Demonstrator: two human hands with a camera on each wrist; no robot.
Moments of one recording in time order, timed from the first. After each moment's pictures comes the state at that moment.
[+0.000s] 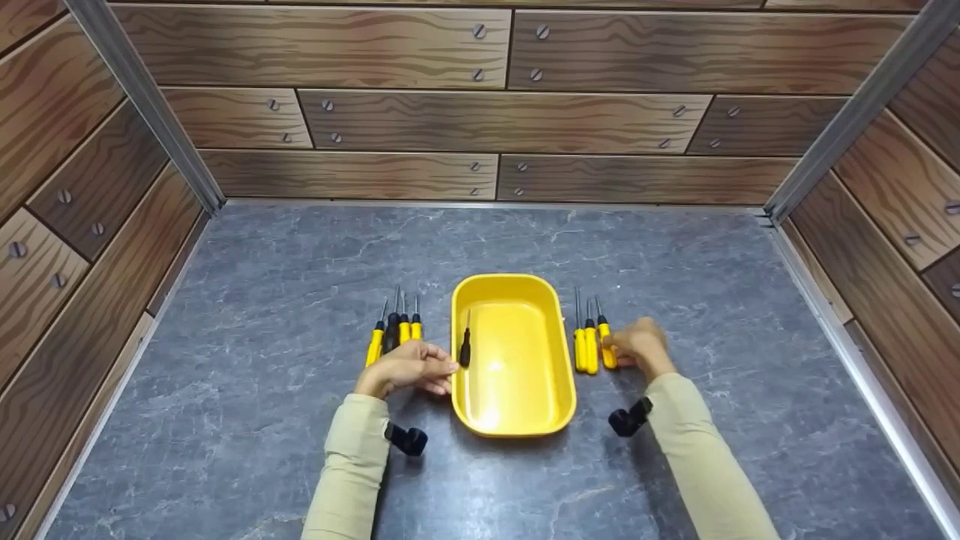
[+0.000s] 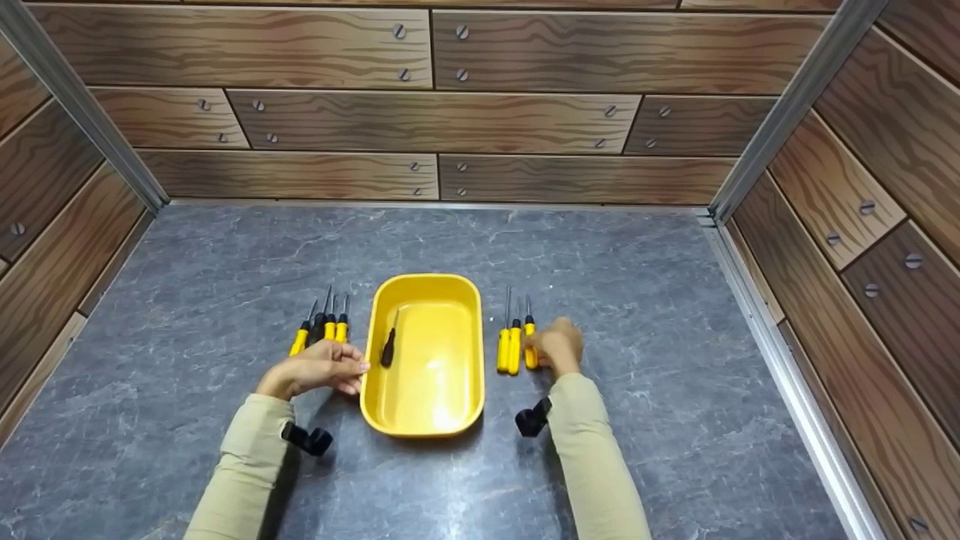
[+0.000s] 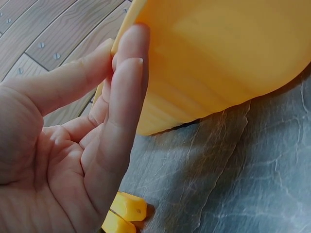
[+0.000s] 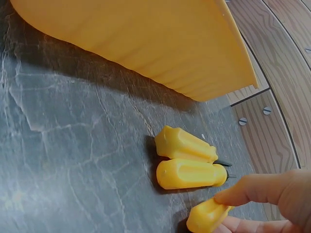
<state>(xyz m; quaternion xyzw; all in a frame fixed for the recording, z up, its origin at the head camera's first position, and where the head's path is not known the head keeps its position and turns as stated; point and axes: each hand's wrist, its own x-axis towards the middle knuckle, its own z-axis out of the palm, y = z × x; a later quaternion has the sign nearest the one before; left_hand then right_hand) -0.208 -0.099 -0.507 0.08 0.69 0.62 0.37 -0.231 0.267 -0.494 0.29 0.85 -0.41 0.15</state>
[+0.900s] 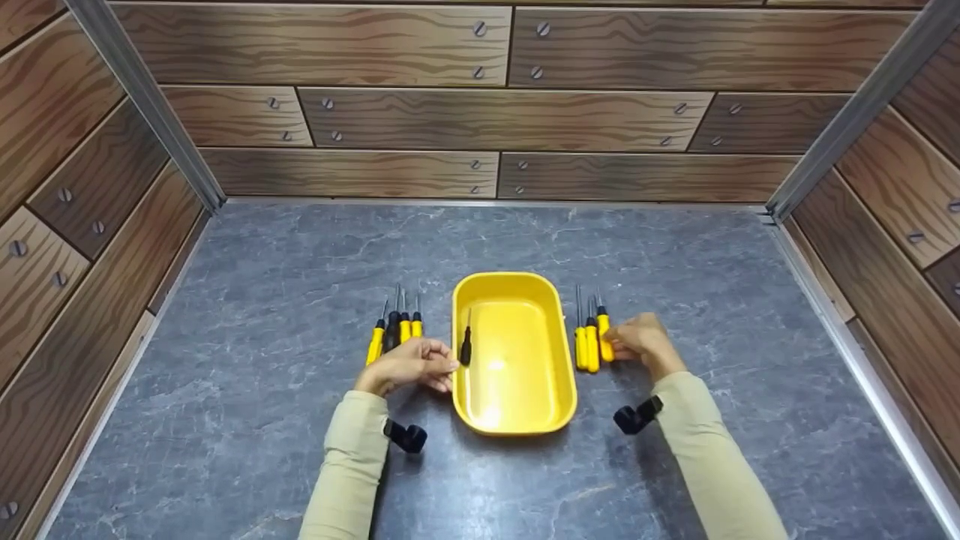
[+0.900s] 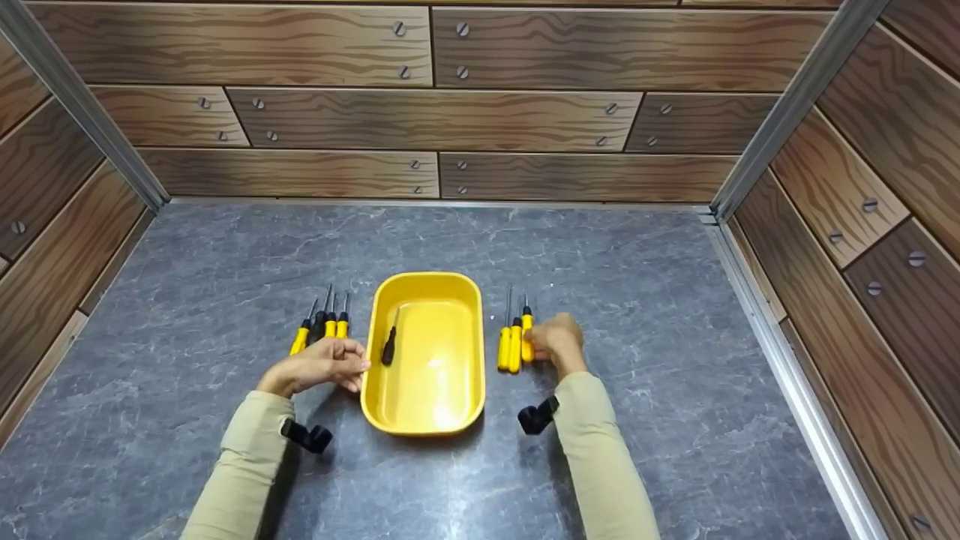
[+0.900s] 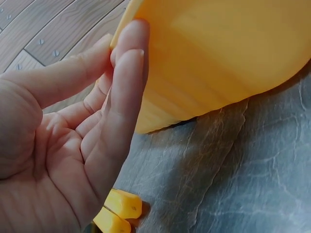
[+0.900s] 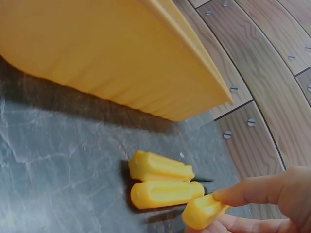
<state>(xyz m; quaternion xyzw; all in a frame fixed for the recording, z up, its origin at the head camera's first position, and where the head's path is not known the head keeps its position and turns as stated) -0.210 -0.100 -0.512 0.12 0.66 0.64 0.37 -0.225 0.268 -0.479 0.22 0.79 -0.54 0.19</state>
